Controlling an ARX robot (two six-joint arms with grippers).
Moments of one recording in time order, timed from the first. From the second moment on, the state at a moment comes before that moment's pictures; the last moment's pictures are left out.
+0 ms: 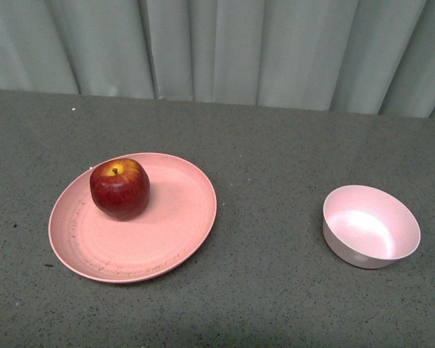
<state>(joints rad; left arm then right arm) 0.00 0.00 0.02 0.00 0.00 0.00 0.00 0.00 0.01 0.00 0.00 -0.01</state>
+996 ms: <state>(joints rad) 0.00 0.00 0.02 0.00 0.00 0.00 0.24 1.59 0.51 0.37 -0.01 -0.20</state>
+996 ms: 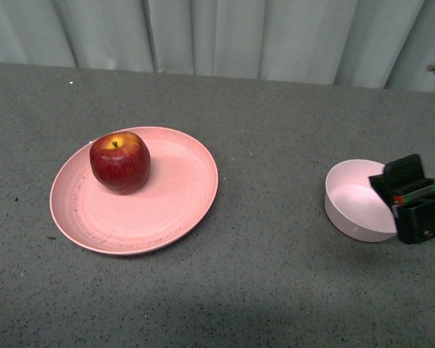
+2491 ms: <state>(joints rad) 0.00 0.00 0.02 0.00 0.00 0.00 0.36 2.10 0.90 0.16 -0.01 -0.20</state>
